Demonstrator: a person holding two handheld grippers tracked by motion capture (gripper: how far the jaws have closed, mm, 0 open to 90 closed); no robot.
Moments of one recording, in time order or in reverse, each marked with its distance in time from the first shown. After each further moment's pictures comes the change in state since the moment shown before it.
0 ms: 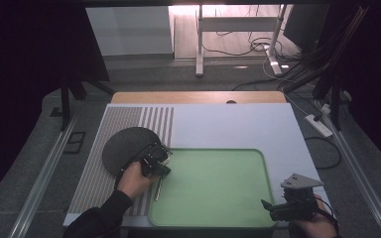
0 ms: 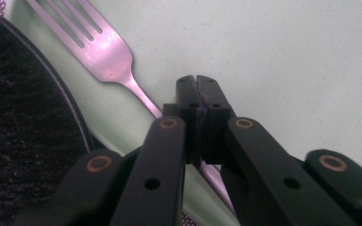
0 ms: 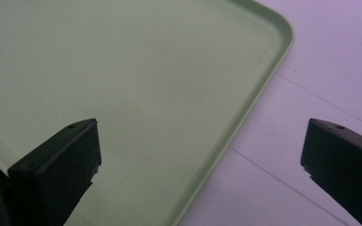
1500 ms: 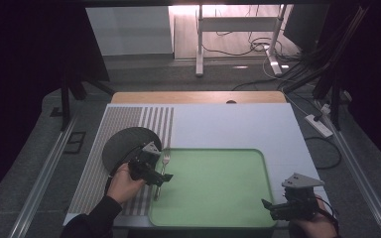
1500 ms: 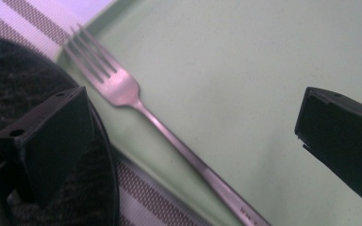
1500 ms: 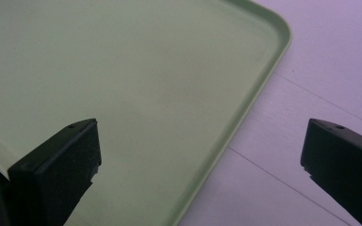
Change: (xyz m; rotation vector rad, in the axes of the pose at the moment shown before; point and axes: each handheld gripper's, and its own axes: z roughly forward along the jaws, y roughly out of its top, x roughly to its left) left arm 0.005 -0.034 -0.022 -0.287 -0.023 0.066; right arm -0.001 0.000 -0.001 -0.005 0.000 0.020
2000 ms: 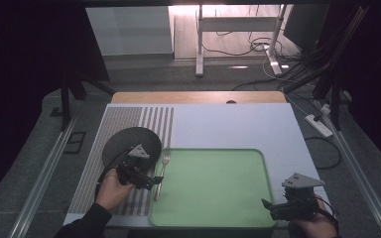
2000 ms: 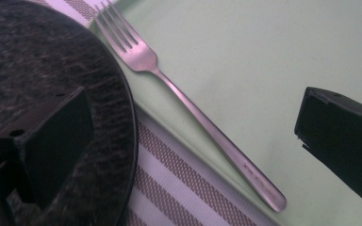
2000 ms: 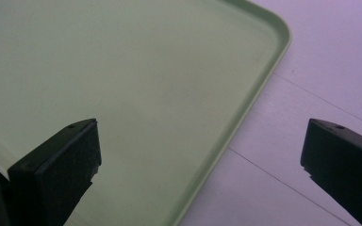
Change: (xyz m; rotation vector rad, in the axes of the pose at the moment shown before) left arm 0.001 -0.028 -0.026 -0.051 0.030 -0.053; right arm 0.000 0.000 0.000 -0.003 0.001 0.001
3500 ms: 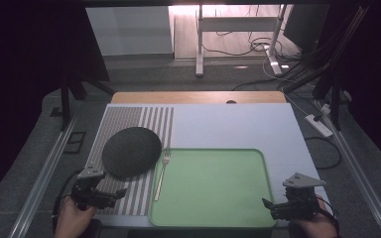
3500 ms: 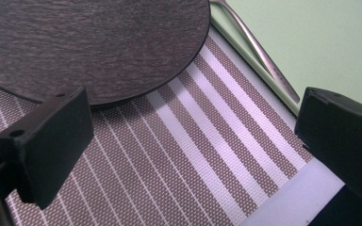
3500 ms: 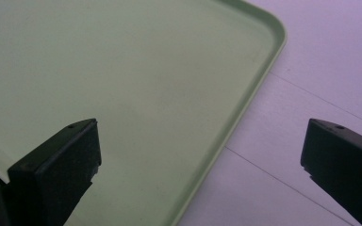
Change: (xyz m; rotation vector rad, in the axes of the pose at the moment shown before) left arm -0.002 -0.089 -0.078 -0.098 0.155 -0.205; right arm -0.001 0.000 -0.001 -0.002 -0.010 0.017
